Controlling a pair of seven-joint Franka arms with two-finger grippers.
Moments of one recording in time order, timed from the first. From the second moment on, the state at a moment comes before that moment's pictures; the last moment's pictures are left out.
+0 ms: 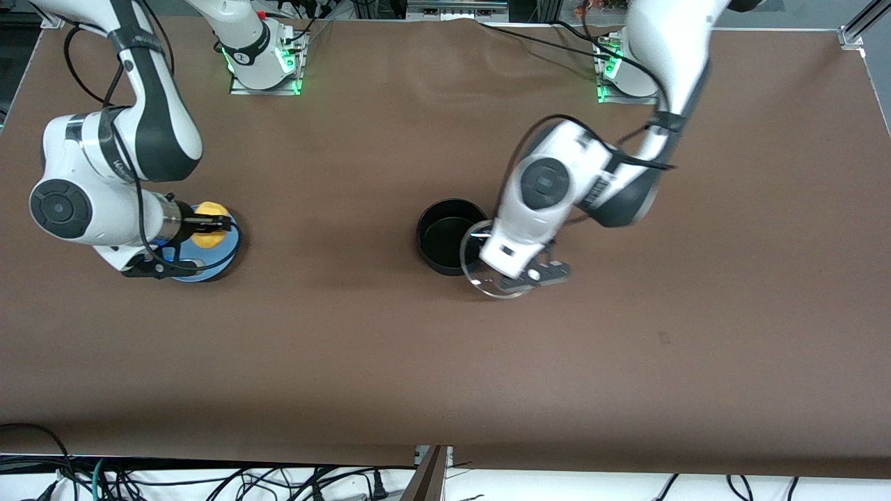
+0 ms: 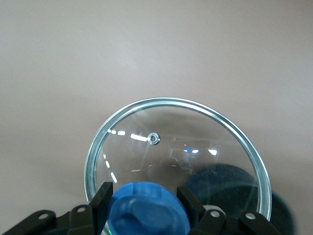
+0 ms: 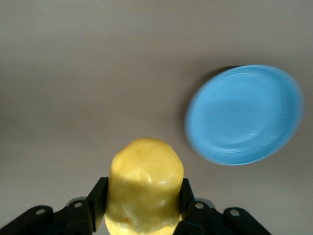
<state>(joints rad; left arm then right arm) -0.30 0.61 -0.22 -1.40 0.08 1.96 -0.68 0.05 0.33 0.13 -1.68 0.04 1.73 0.22</state>
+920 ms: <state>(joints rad) -0.05 0.58 0.07 -1.70 0.07 2.17 0.16 0.48 0.63 0.14 -1.48 0.31 2.16 1.06</state>
